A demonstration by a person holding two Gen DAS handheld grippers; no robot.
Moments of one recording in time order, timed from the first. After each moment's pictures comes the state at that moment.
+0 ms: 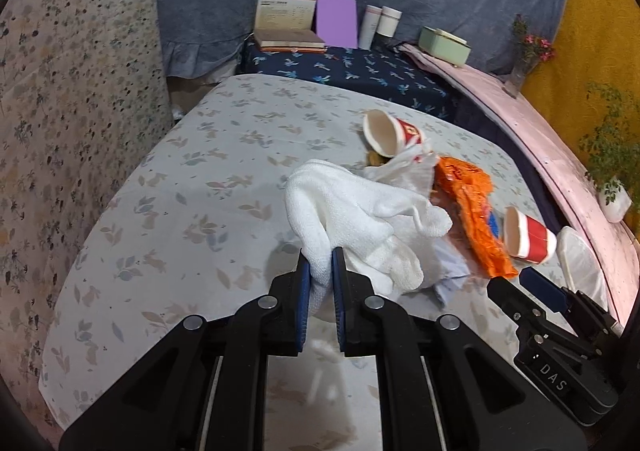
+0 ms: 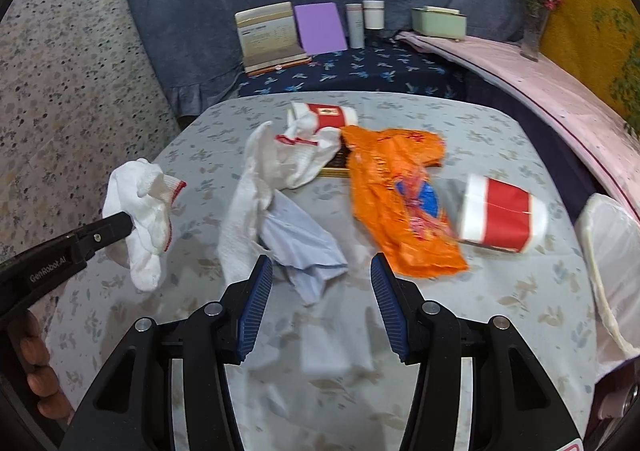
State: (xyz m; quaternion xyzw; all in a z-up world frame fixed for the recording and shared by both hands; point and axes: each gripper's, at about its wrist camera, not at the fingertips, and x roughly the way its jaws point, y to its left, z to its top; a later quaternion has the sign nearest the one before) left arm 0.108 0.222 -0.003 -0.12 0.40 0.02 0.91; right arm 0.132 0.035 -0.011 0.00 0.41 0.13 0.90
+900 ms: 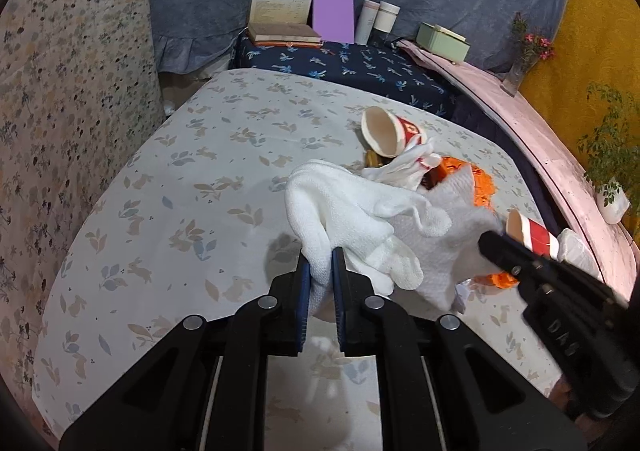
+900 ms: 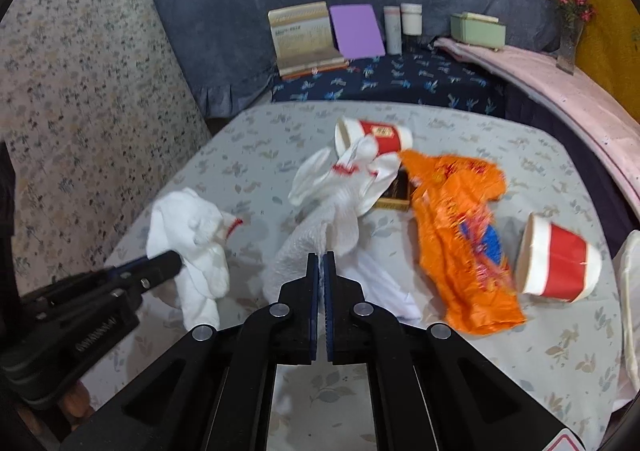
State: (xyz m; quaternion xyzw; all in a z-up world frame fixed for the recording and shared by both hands) left arm 0.125 0.217 -0.007 -0.12 0.41 0.01 0.91; right arm 0.159 0.053 0.013 0.01 0.39 0.17 0.91
